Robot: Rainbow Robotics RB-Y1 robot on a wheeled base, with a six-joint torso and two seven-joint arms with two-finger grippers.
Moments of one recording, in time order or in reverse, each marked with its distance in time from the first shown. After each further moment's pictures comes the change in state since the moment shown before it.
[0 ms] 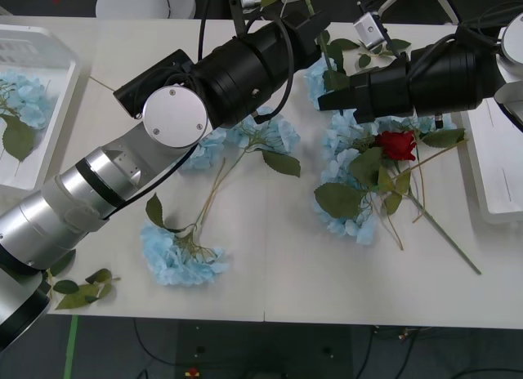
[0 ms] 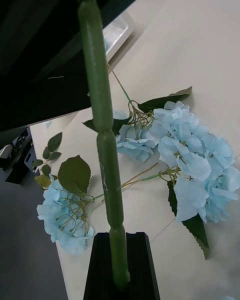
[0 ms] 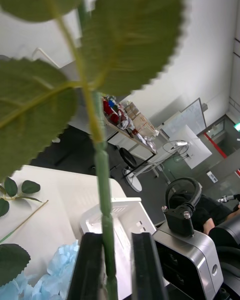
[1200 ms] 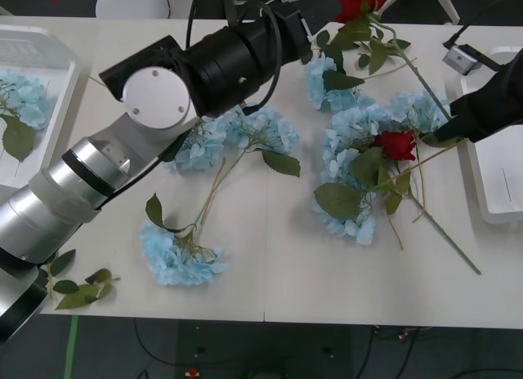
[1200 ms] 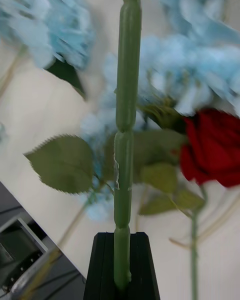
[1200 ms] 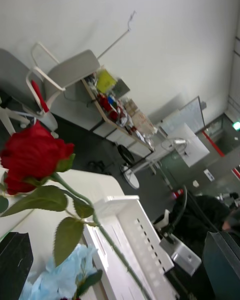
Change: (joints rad) right arm -0.010 -0.298 0.000 -0.001 0.287 0.339 -0.266; left arm 0.000 0.008 0.081 0.009 0.031 0.139 0.000
